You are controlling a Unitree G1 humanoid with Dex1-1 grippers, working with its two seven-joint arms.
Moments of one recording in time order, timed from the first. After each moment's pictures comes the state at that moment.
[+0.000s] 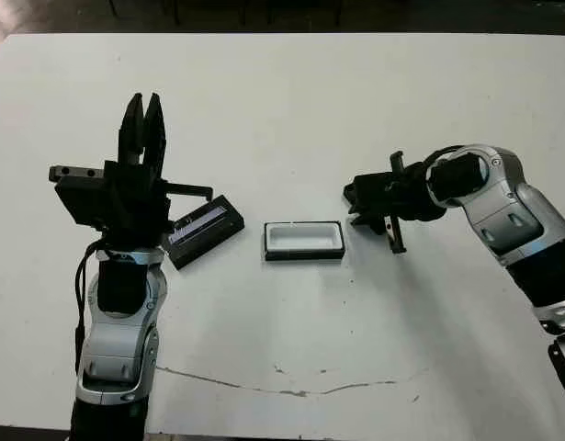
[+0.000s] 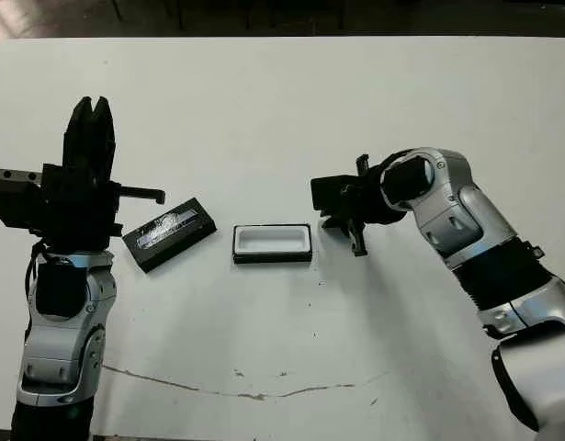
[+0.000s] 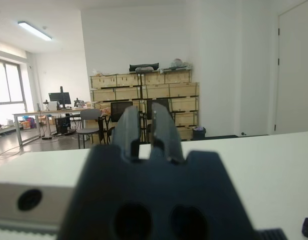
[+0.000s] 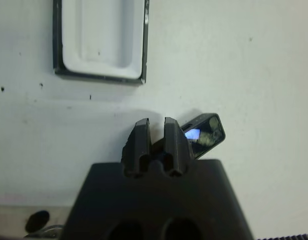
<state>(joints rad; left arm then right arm) -0.12 0.11 0.01 -0.42 0.04 -0.05 0.03 -0.76 -0.72 0.51 0.19 -0.31 0.17 1.23</state>
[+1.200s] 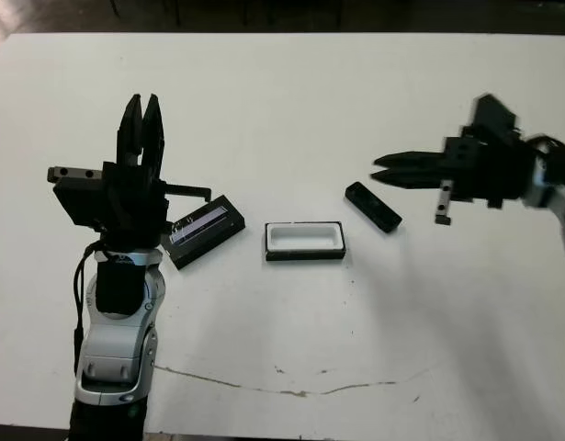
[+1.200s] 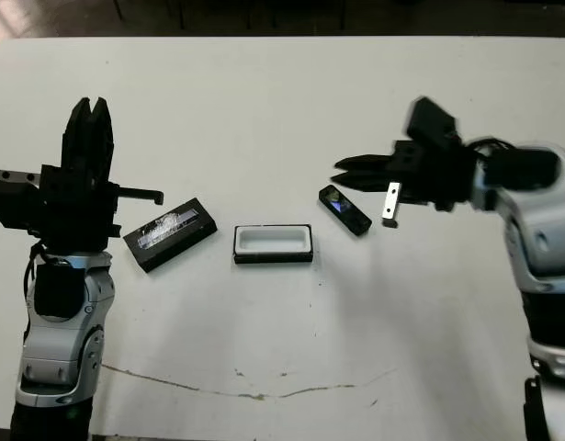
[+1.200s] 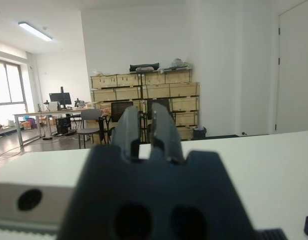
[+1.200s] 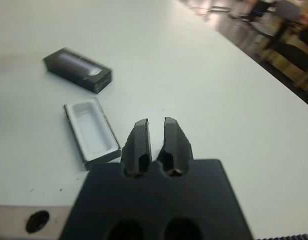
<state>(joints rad) -0.11 0.11 0.02 -0.42 0.04 -0.06 0.02 -0.43 -0.71 -0.07 -0.13 0.29 0.45 1.00</state>
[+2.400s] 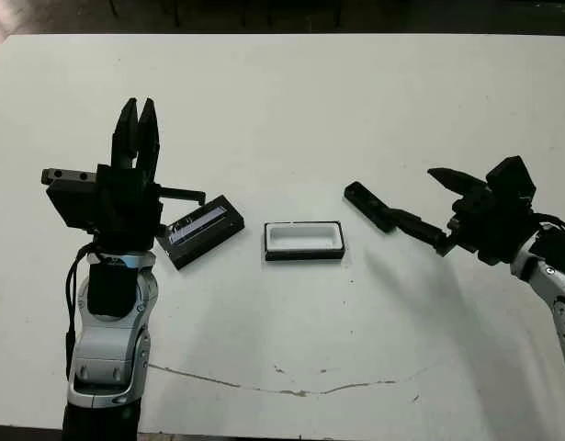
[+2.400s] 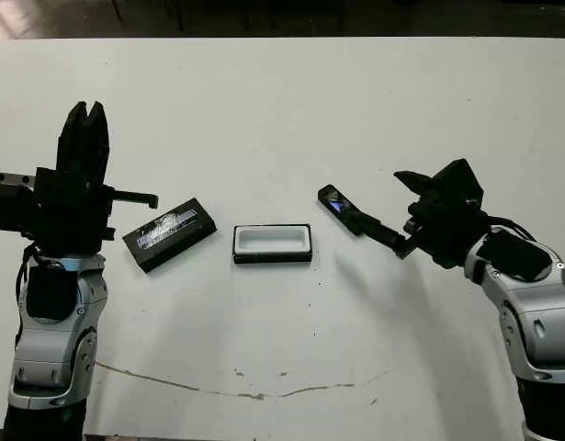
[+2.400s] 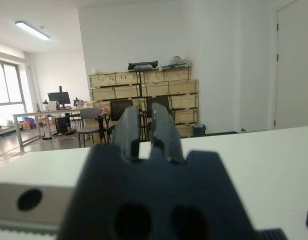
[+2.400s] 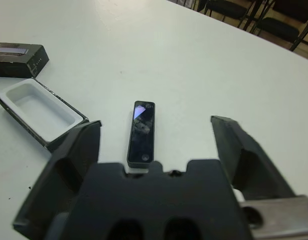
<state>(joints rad) -0.10 0.13 0.04 -0.42 0.02 -0.06 0.00 -0.19 -0.66 -0.08 -0.28 0.29 0.56 0.64</state>
